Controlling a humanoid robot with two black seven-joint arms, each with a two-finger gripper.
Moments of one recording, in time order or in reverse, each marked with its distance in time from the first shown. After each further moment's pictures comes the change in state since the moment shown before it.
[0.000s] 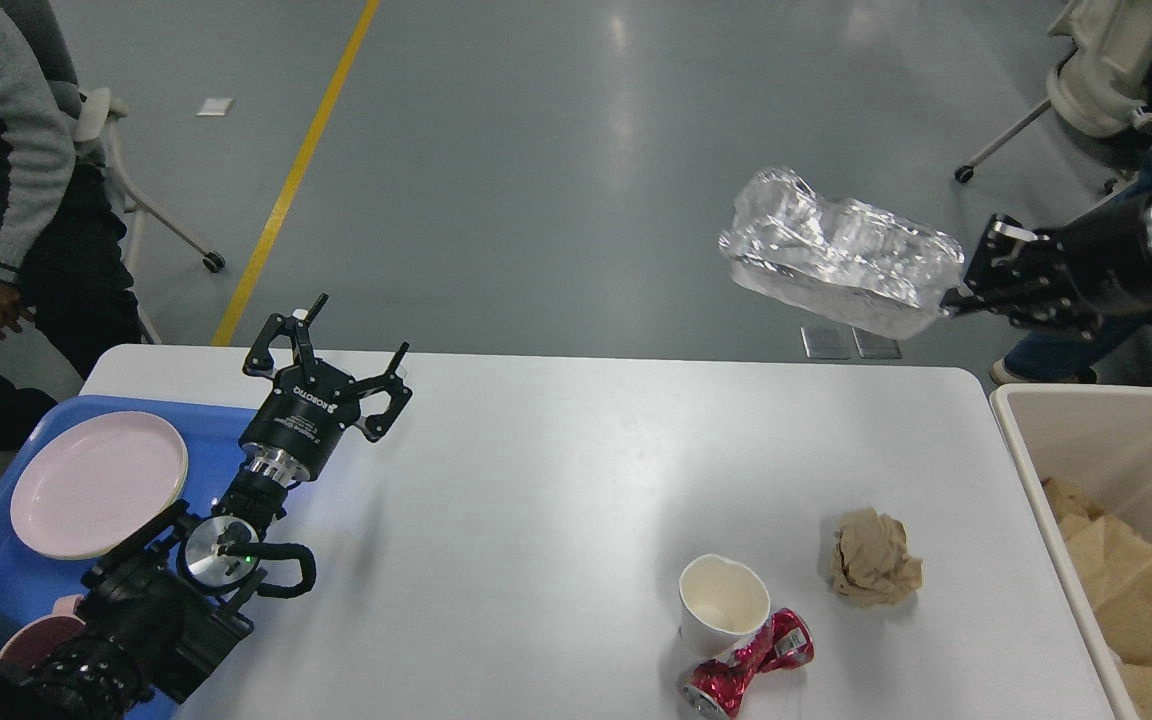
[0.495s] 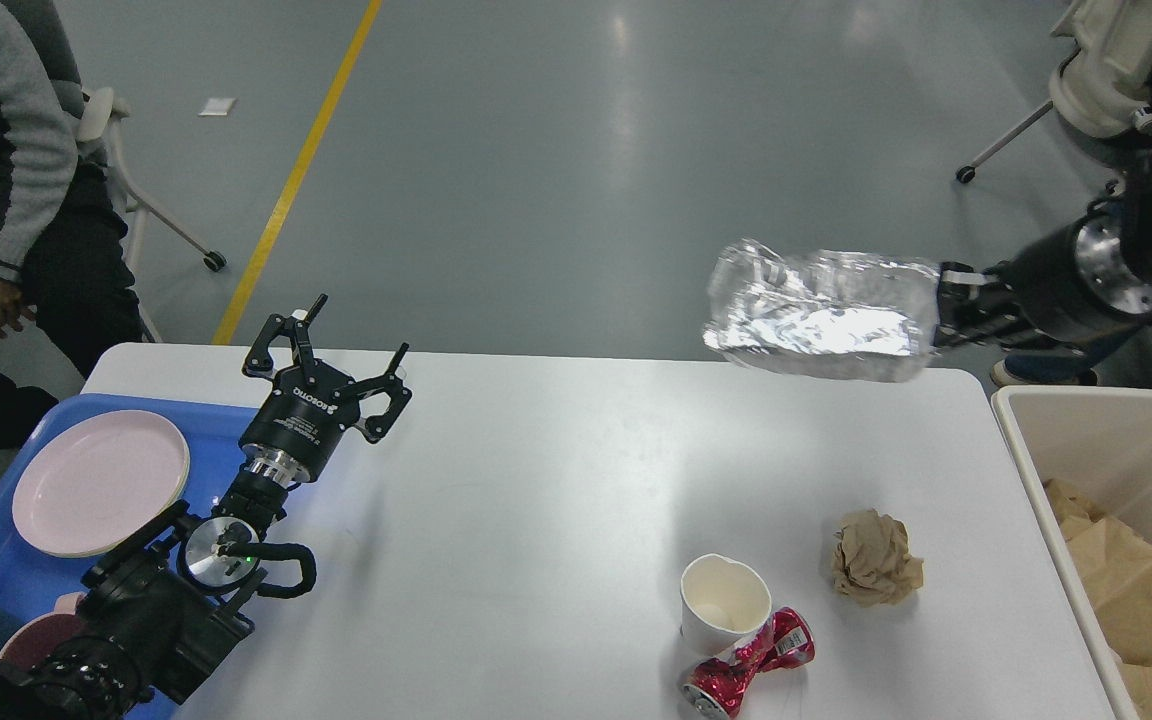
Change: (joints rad) left arm 0.000 0.001 0.000 0.001 0.000 0.000 0.000; right arm -0.043 0.148 -0.198 0.042 -0.041 -0.225 -0.004
